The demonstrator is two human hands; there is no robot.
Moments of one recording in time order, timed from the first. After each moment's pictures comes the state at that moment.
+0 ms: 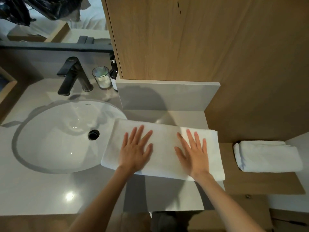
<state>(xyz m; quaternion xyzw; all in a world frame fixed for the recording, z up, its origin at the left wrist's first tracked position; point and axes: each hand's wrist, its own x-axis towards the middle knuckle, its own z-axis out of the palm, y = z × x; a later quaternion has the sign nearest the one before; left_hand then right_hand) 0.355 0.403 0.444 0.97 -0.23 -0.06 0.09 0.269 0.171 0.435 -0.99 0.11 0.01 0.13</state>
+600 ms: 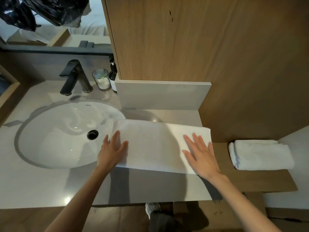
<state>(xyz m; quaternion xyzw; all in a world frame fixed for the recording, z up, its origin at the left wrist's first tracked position) 0.356 0.462 0.459 0.96 0.00 -0.14 0.25 0.231 0.146 0.474 -0.98 0.09 0.09 0.15</state>
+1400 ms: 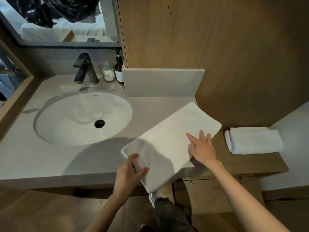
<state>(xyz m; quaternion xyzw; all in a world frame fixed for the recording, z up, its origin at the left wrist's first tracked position) 0.180 0.478 0.474 0.90 -0.07 -0.13 0.42 0.171 0.189 0.489 -0.95 0.22 0.14 0.19</state>
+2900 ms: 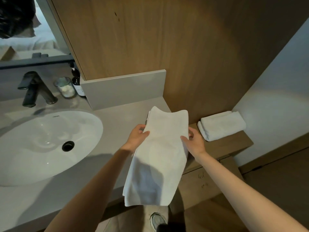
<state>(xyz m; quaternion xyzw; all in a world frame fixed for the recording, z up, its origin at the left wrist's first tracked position) 0.306 0.331 0.493 0.78 -0.11 -0.30 0.53 0.152 0.163 0.499 -0.72 0.44 -0.12 0.53</state>
